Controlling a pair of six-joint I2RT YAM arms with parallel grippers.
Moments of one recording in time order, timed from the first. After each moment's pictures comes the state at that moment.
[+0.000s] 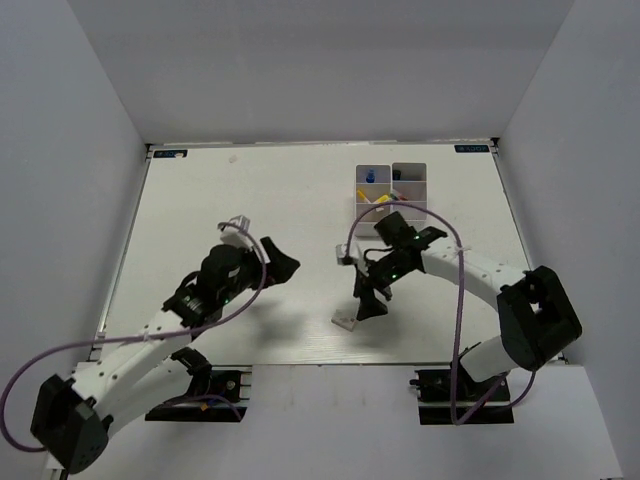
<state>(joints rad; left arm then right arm) -0.63 0.86 0.52 -0.07 -0.01 -0.75 0.57 1.47 0.92 -0.72 -0.89 -0.79</state>
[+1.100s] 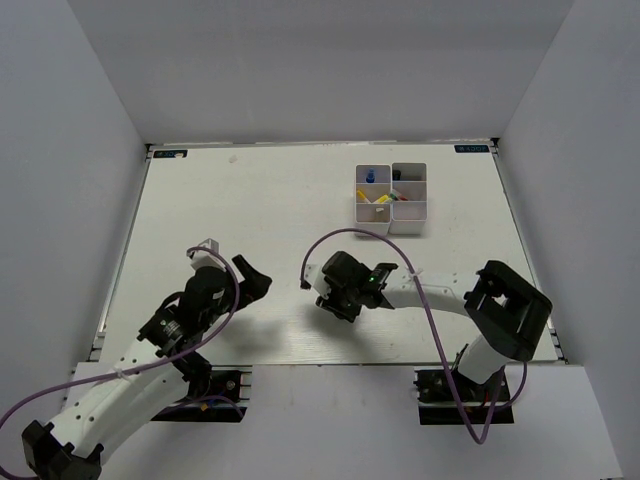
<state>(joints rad) -0.63 0.55 0.46 -0.50 -0.23 -0.91 1.02 1.60 0.85 -0.33 -0.08 -0.26</state>
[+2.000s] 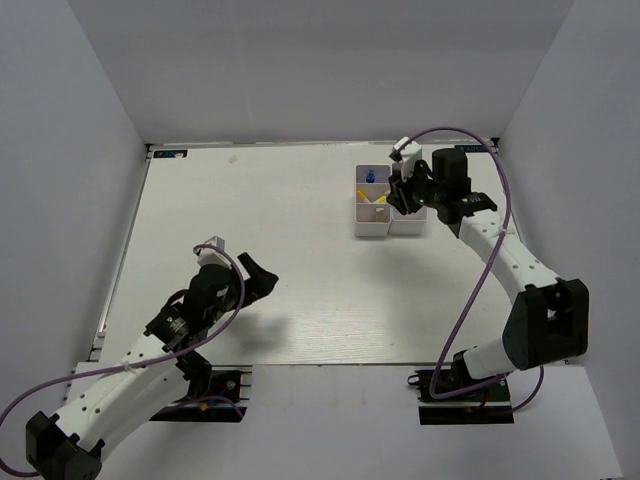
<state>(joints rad) -0.63 0.60 0.43 -0.38 -0.18 -0.91 0.28 1.44 1.17 -0.28 -0.35 -0.35</state>
